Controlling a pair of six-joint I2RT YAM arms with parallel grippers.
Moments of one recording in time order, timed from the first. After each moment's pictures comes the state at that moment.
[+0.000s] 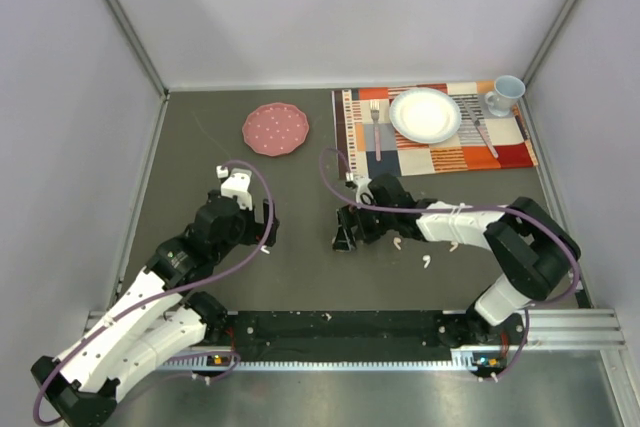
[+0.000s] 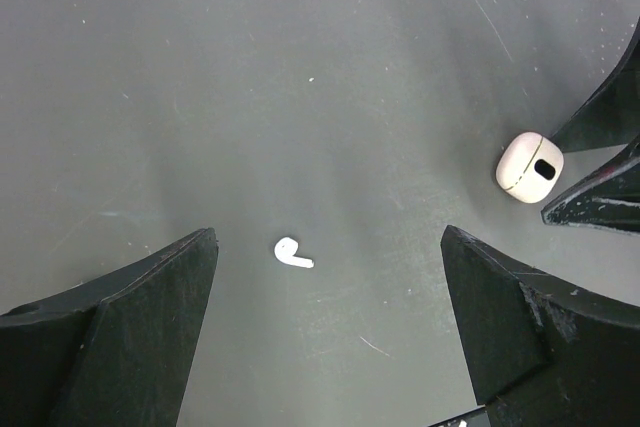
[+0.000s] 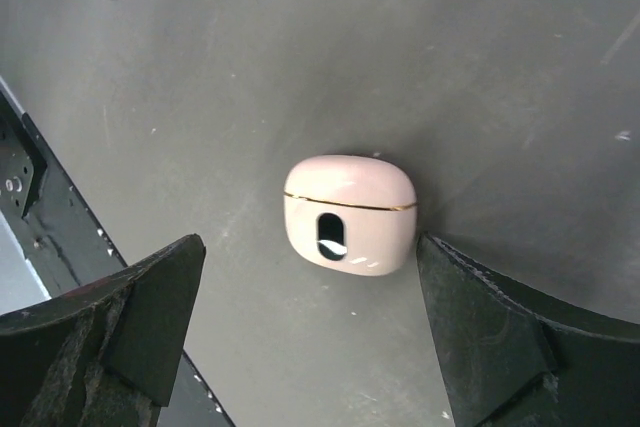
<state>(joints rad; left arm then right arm) -0.64 0.65 0.68 -0.59 -0.25 -0.31 0.73 1.57 0.72 0.04 -0.42 0.36</state>
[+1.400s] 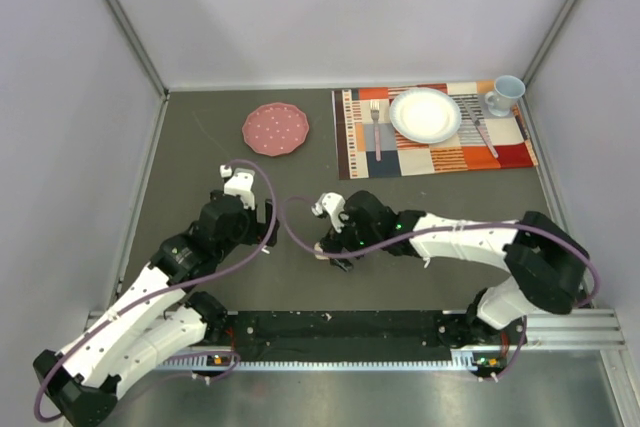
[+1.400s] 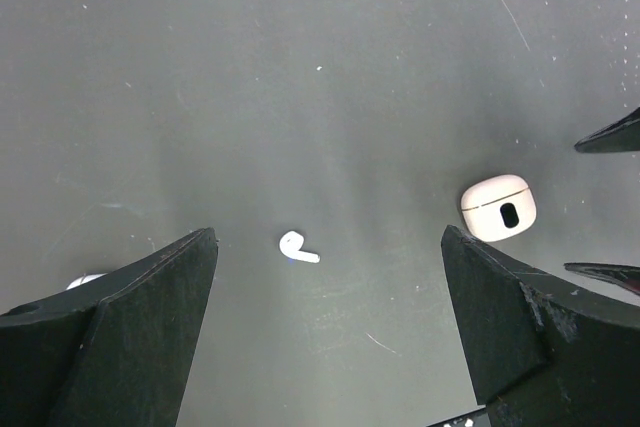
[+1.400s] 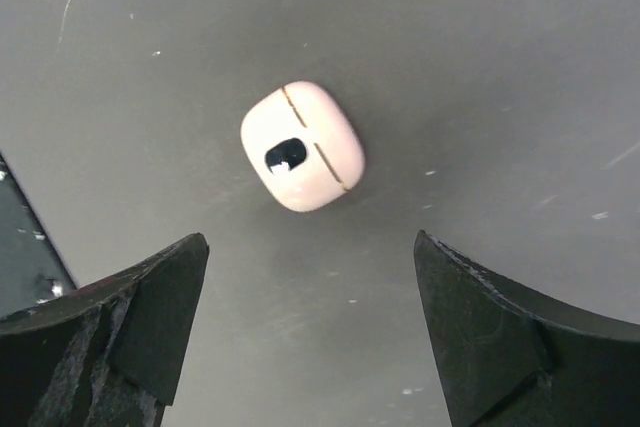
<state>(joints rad) -0.64 0.69 0.68 -0.59 -0.26 -0.32 0.99 1.52 0.83 -0.15 -0.15 0.02</state>
